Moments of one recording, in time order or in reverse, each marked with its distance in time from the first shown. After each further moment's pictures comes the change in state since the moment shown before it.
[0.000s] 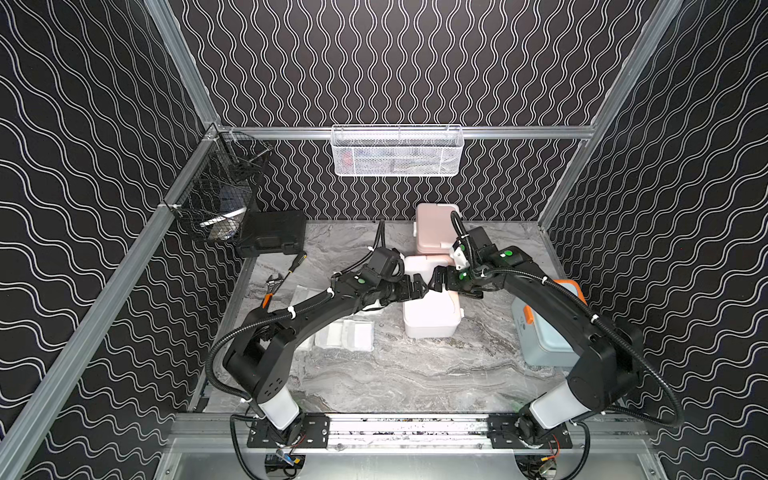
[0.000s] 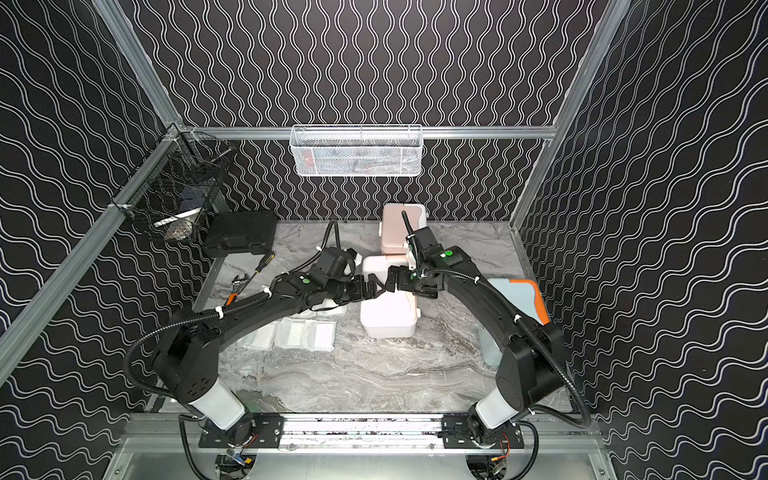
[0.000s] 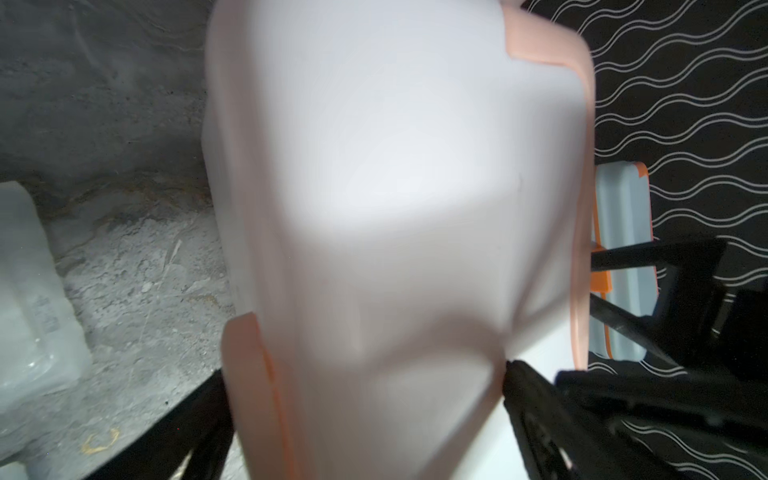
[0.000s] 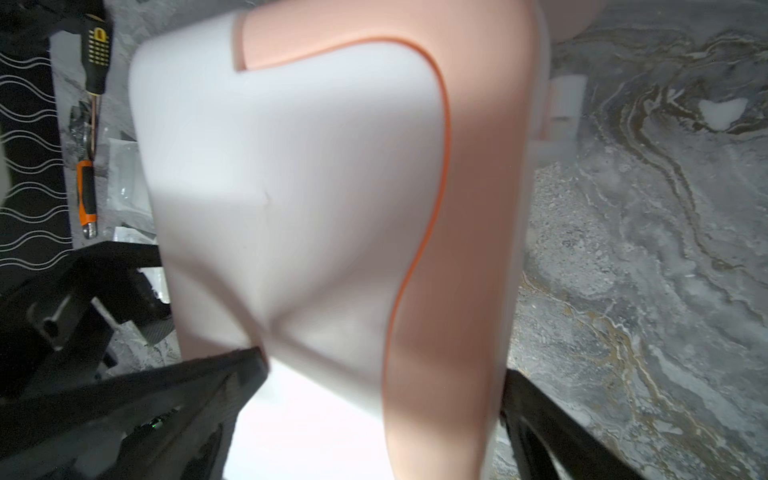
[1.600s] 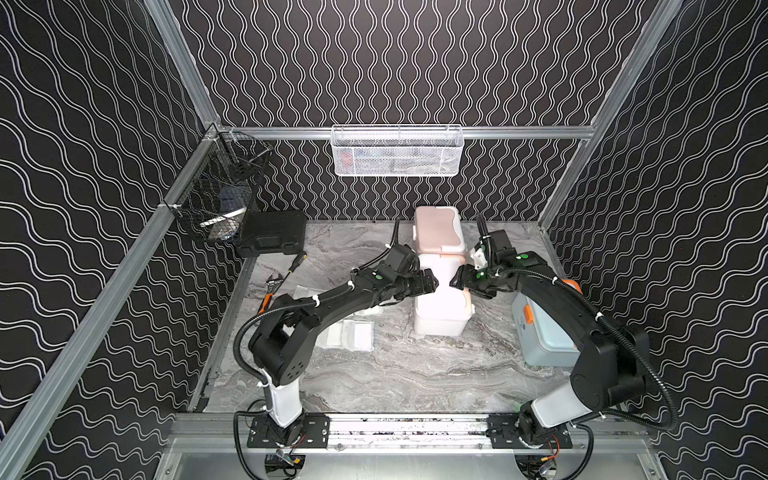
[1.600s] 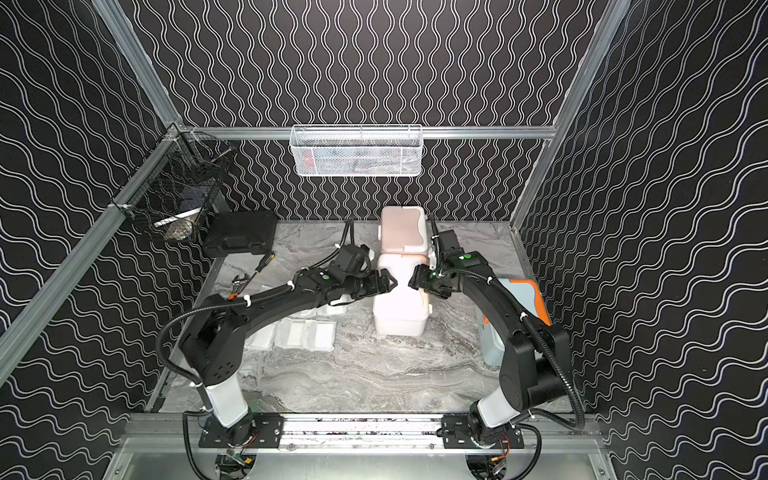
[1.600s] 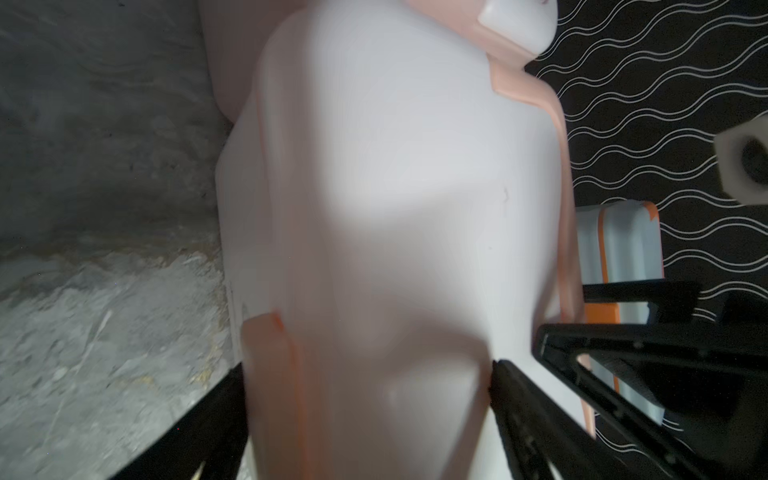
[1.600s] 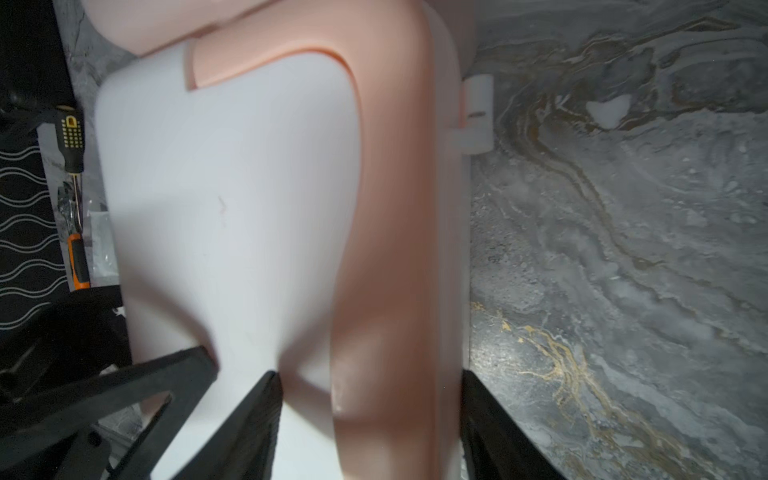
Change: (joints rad) left arm -0.053 0.216 0.167 0.083 -0.068 -0.072; right arm -0.188 0.013 -0.107 0.095 -0.044 0.003
